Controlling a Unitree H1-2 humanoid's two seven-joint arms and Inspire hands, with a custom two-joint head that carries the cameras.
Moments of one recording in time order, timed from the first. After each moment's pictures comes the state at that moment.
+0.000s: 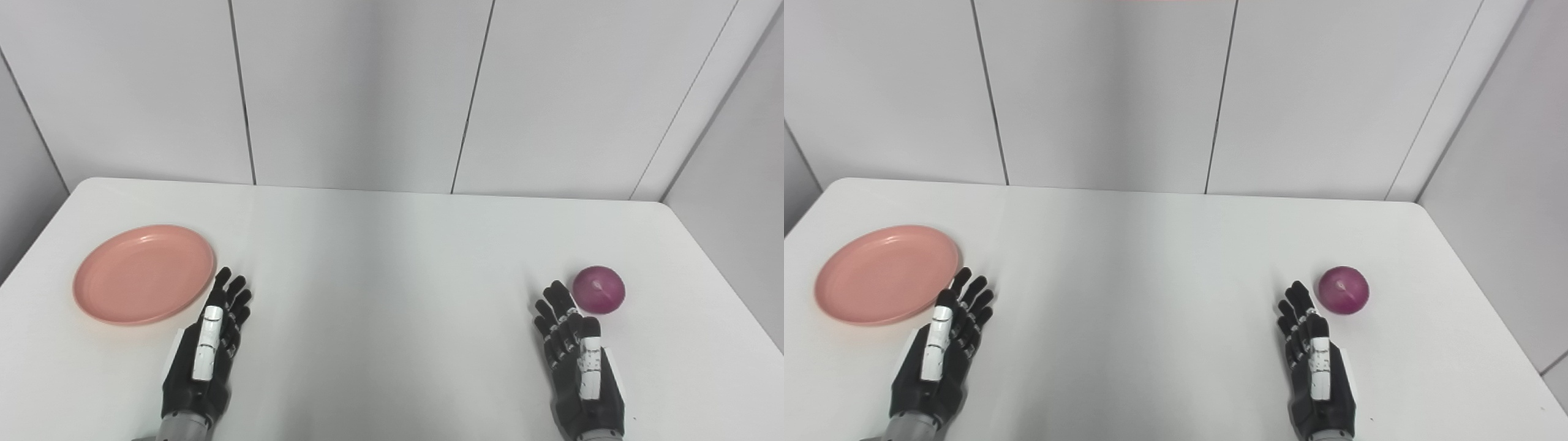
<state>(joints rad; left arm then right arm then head) 0.08 0.02 0.03 -0.19 -0.26 0.15 -0.02 0.08 -0.04 -0.11 -0.11 0.29 0.03 0.08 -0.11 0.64</state>
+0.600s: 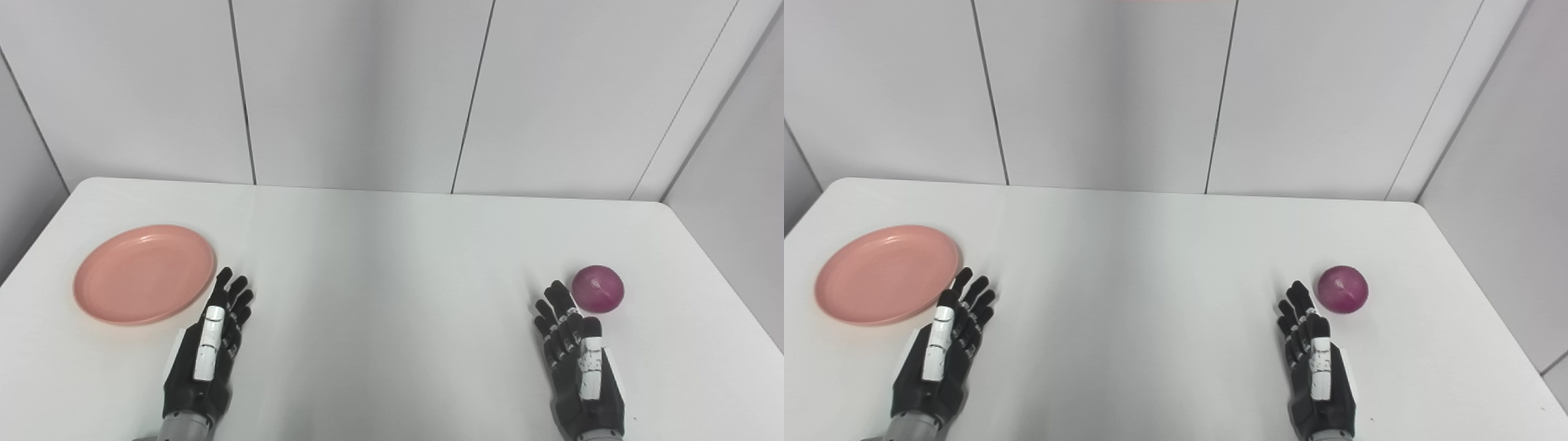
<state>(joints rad) 0.08 0.02 0.03 -0.19 -0.25 0.15 -0.01 0.08 -0.05 -0.11 -0.11 0.30 0.03 0.09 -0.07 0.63</state>
